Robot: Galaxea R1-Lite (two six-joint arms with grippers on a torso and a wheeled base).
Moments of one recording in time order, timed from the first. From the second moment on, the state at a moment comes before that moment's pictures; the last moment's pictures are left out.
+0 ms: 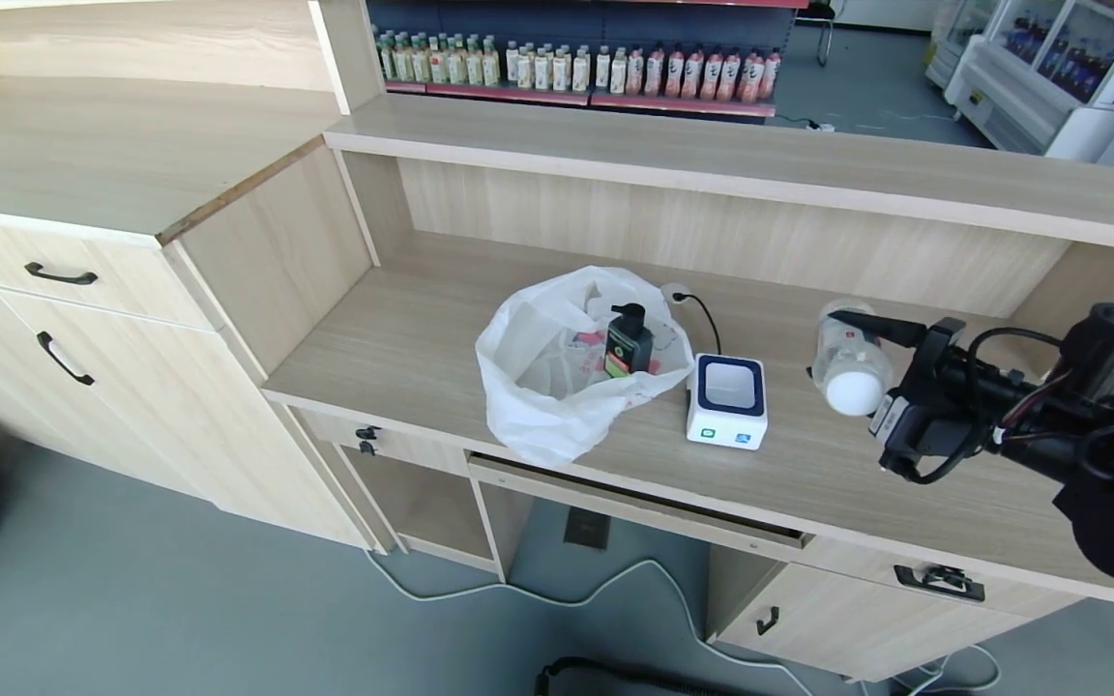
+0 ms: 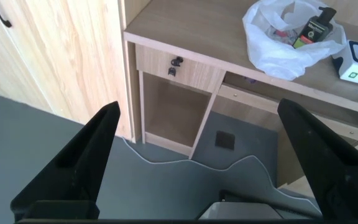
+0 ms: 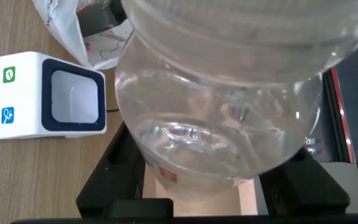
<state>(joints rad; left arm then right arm) 0.00 0.00 0.00 -0.05 -0.02 -0.12 0.01 1.85 -0.63 -1.32 0.67 -1.46</state>
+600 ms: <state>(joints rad) 0.00 0.00 0.00 -0.05 -0.02 -0.12 0.02 1.95 -0.60 -1.40 0.69 -1.46</state>
